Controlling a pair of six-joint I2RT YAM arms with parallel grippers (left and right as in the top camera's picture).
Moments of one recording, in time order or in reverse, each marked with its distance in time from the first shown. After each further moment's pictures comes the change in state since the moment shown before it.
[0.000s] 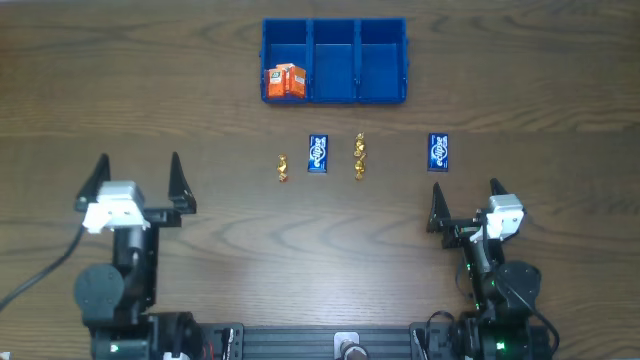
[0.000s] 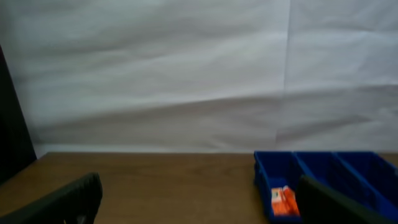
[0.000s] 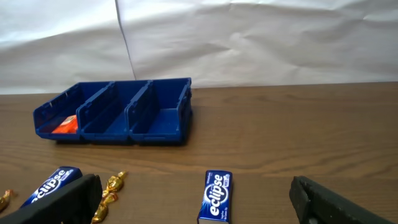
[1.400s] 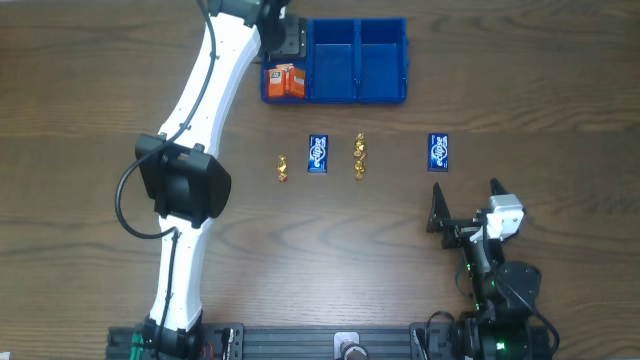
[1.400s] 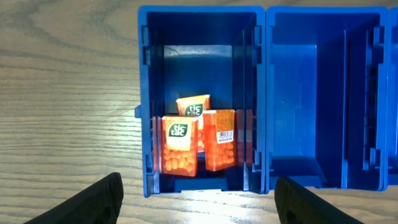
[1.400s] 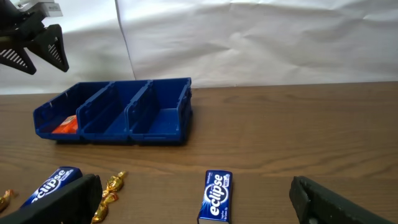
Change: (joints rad) left arm -0.337 2.162 2.191 -1.289 -0.068 -0.301; right arm 0.000 0.000 0.000 0.000 0.000 0.001
